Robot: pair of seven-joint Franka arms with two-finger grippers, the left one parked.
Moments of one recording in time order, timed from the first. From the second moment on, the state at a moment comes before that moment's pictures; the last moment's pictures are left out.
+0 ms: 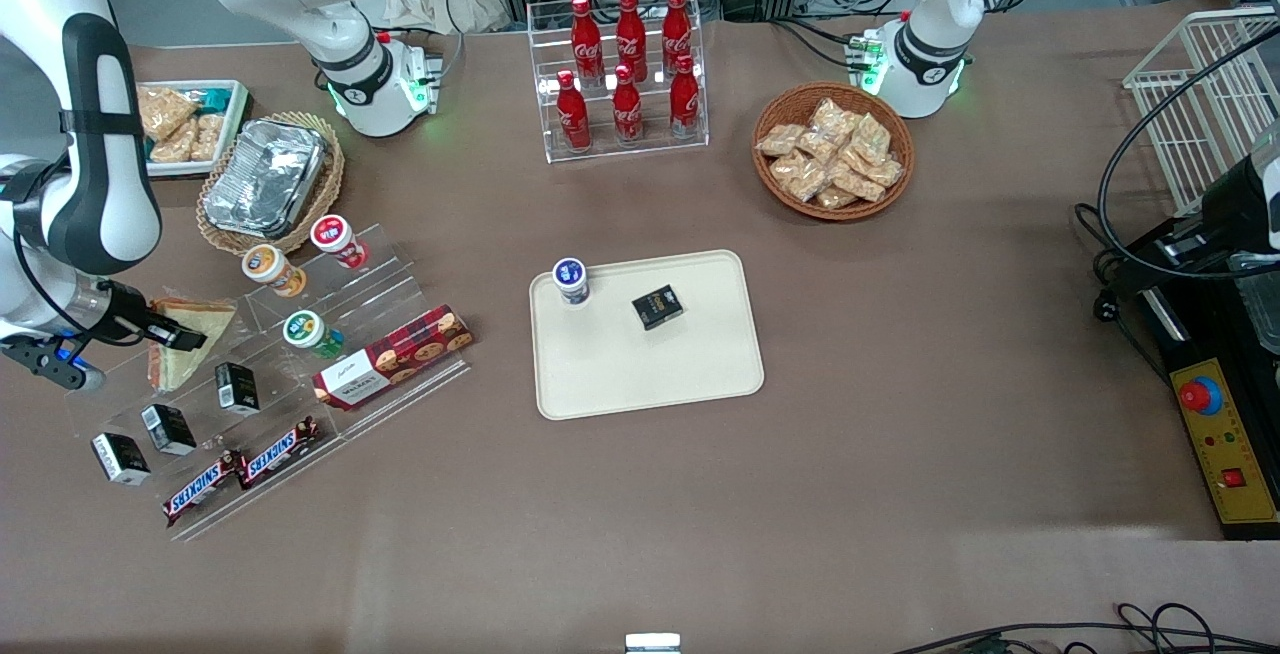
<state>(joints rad) 0.19 0.21 -0.50 -2.02 0.10 2.12 0.13</state>
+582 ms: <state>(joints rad) 0.21 0.15 -0.50 -1.96 0.09 2.10 0.08</state>
